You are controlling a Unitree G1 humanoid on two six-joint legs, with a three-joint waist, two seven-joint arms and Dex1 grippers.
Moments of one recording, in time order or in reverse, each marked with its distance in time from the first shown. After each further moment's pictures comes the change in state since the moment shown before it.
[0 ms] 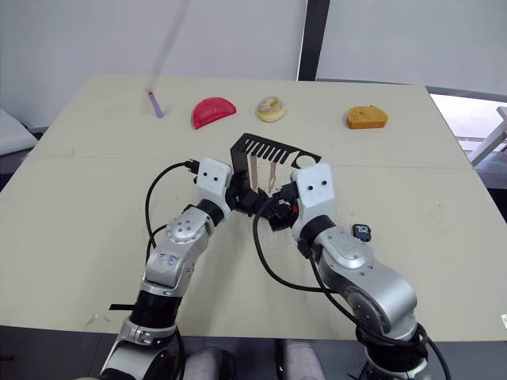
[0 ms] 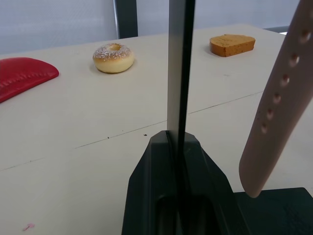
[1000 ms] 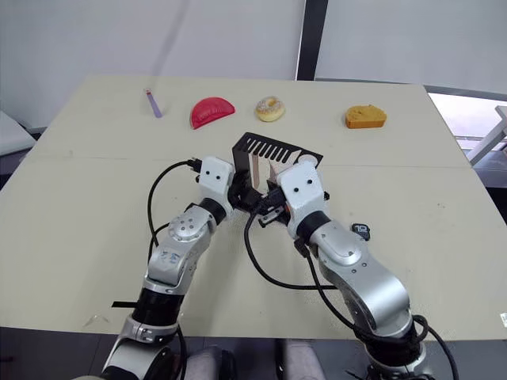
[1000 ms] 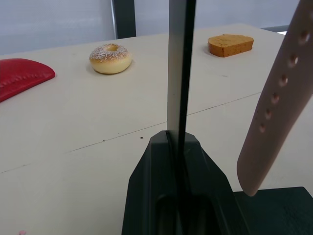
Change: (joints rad) left arm -0.016 -0.008 -0.003 0.017 0.003 0.000 0.006; right arm -0.014 -0.045 0.048 -0.020 -0.180 -0.019 0.200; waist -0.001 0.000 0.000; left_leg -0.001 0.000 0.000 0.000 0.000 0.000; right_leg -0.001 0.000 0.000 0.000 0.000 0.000
